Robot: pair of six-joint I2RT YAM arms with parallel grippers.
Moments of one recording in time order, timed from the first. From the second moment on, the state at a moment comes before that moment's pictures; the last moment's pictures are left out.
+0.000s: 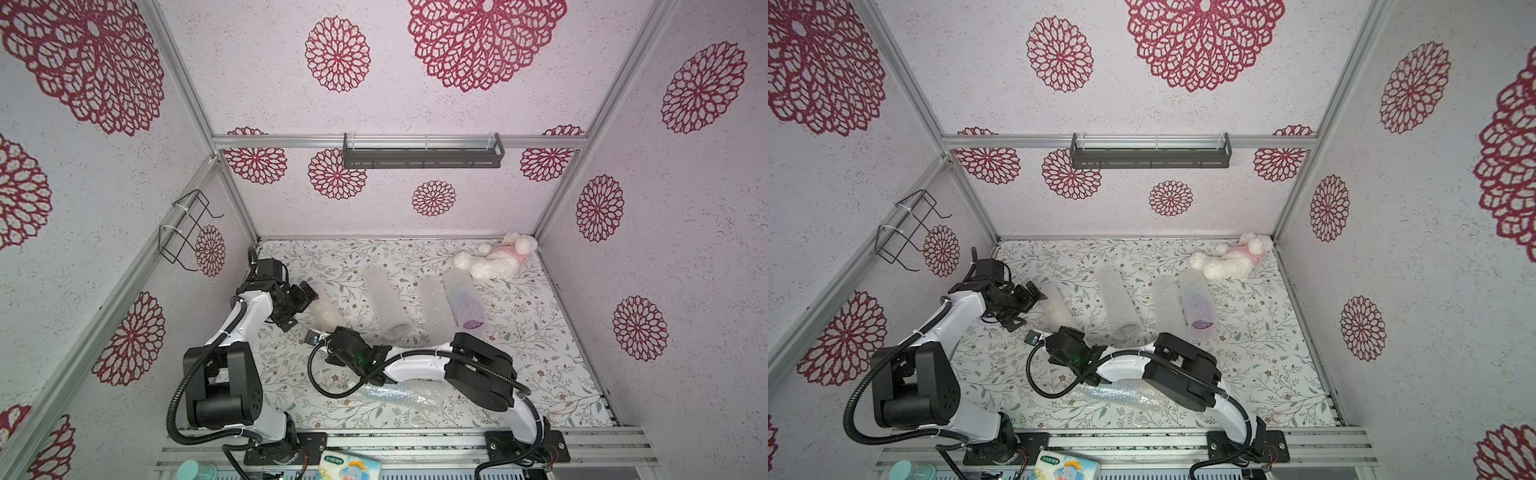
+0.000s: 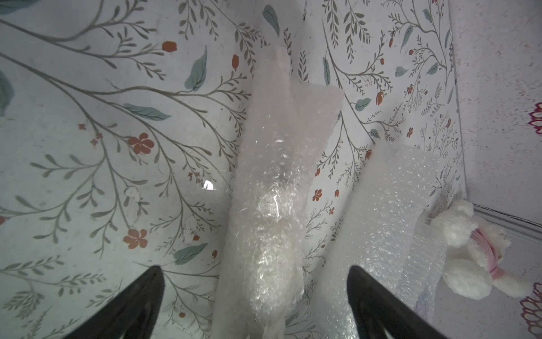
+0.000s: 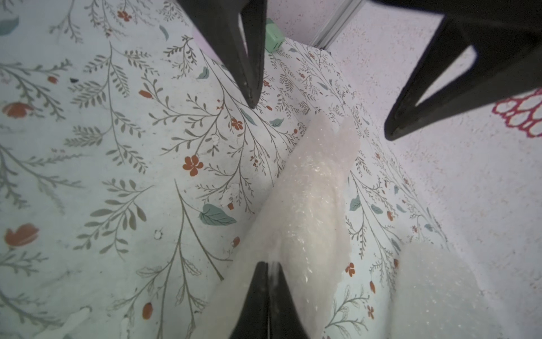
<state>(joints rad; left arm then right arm) 0.12 1.55 1.10 -0.72 0.31 -0.72 1.24 2.16 1.41 0.27 0.42 -0.37</state>
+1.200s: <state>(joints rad) 0.07 1.68 1.14 -0.69 0.37 -0.71 1.06 1.93 1.10 0.60 0.15 0.24</state>
